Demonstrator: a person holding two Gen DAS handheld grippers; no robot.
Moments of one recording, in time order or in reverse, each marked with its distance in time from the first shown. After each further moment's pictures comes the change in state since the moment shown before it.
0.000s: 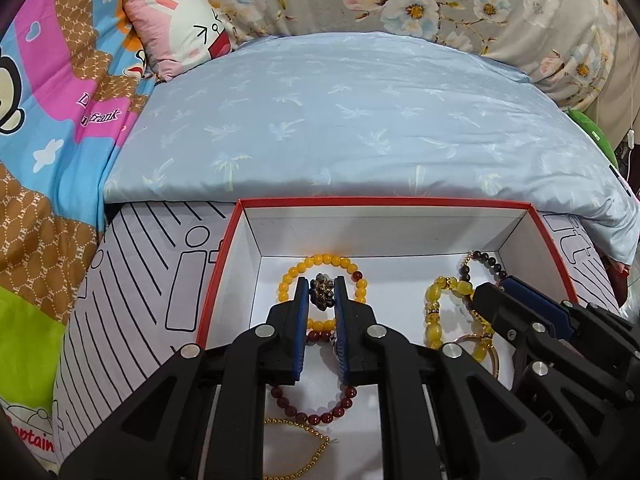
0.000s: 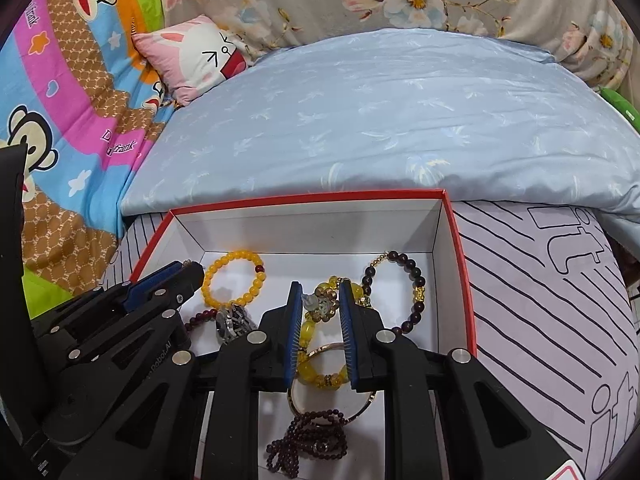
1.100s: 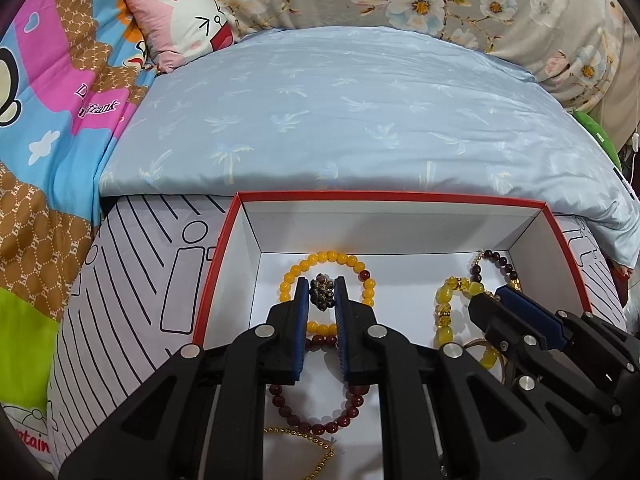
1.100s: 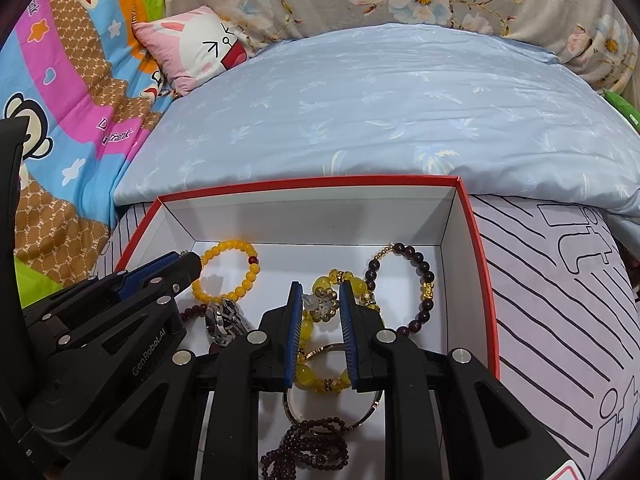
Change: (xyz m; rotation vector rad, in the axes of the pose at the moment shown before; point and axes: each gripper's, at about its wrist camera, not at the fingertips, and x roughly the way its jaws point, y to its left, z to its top) left arm 0.012 0.005 0.000 -0.012 0.017 0.001; right arm 0.014 0.004 -0.005 -0.022 0.014 -0.013
